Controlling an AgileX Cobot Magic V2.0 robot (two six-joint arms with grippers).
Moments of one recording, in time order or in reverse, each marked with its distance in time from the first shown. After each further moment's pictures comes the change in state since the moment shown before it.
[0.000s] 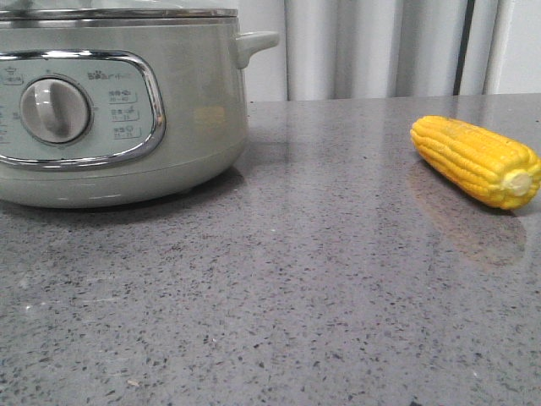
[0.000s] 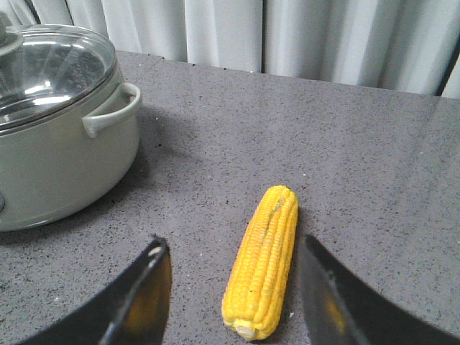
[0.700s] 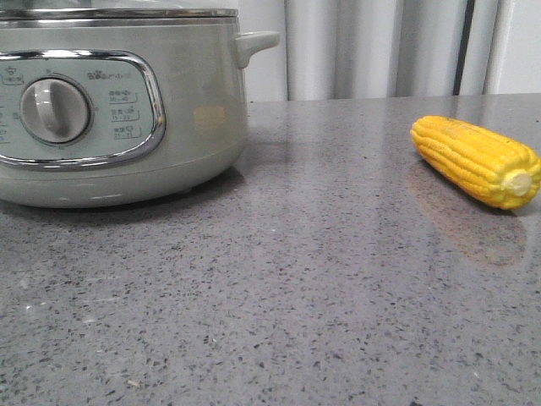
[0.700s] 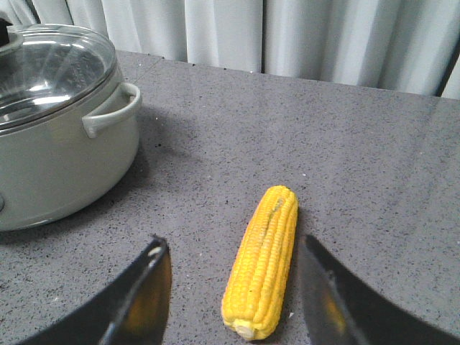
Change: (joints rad) left arm 0.000 0.209 -0.101 -0.006 -0.020 -0.051; right arm 0.000 0.000 0.000 0.000 0.000 0.000
